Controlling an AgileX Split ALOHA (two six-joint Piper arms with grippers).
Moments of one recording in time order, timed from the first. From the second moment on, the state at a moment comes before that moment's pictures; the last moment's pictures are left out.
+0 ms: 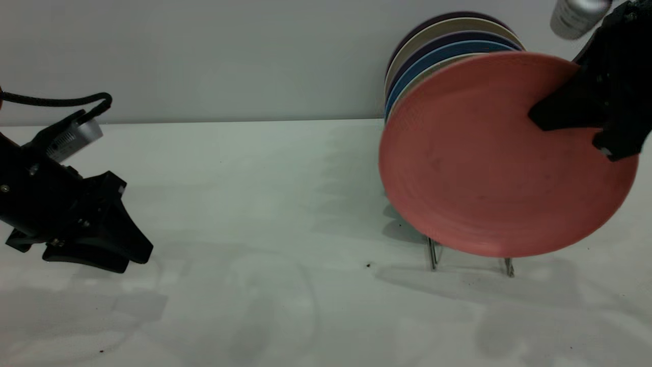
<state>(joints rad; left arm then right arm) 0.08 2.02 -0.87 -1.05 0.52 1.02 0.19 1.50 -0.71 1.27 0.27 -2.12</state>
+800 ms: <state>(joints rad) 0.08 2.02 -0.87 -1.05 0.51 1.02 0.19 1.49 -0.83 1.16 0.26 -2.12</state>
